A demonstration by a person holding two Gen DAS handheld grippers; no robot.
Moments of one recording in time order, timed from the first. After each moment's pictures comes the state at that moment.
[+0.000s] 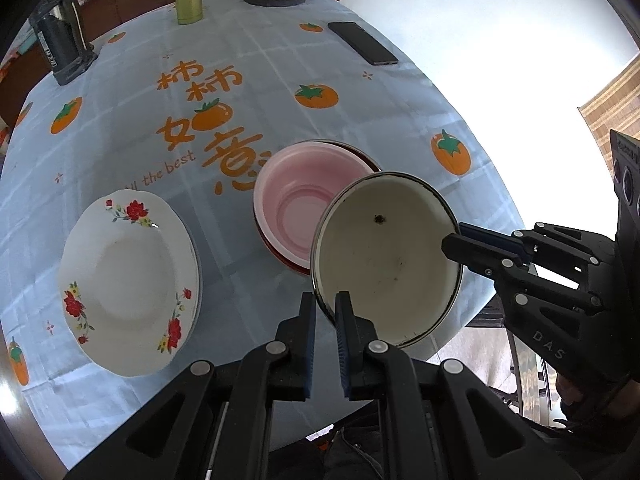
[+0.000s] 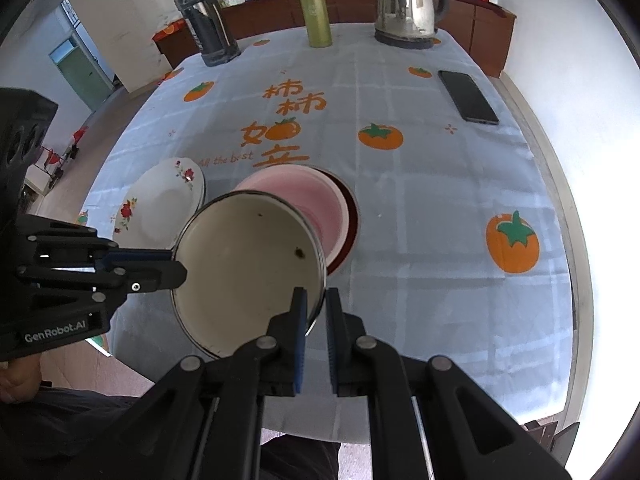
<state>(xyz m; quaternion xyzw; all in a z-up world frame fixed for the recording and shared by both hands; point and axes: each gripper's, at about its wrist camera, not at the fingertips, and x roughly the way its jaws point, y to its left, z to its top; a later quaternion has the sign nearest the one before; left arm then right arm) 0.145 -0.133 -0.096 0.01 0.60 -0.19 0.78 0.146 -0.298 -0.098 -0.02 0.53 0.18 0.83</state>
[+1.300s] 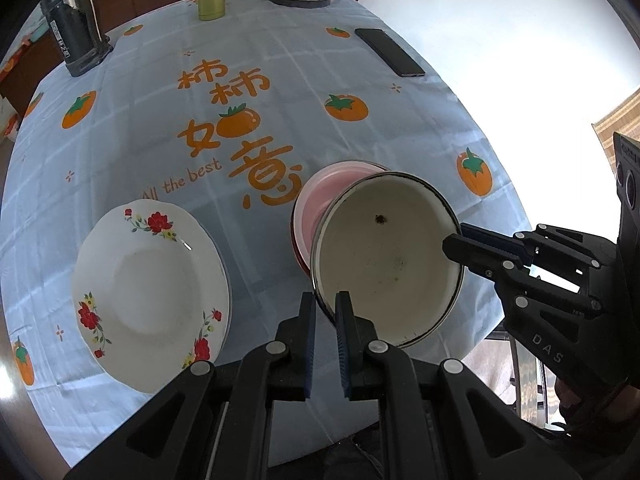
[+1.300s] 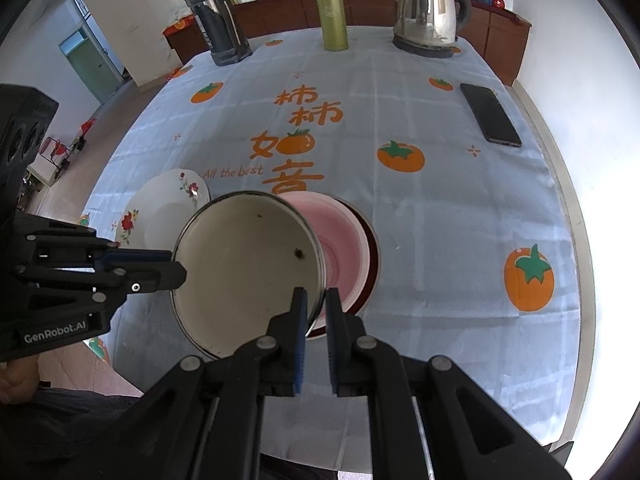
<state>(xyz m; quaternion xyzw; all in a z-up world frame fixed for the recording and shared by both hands) 0.173 -0.119 -0.100 0.00 0.61 -0.17 0.78 0.177 -0.279 -0.100 -0.03 0.53 0.20 0.82</state>
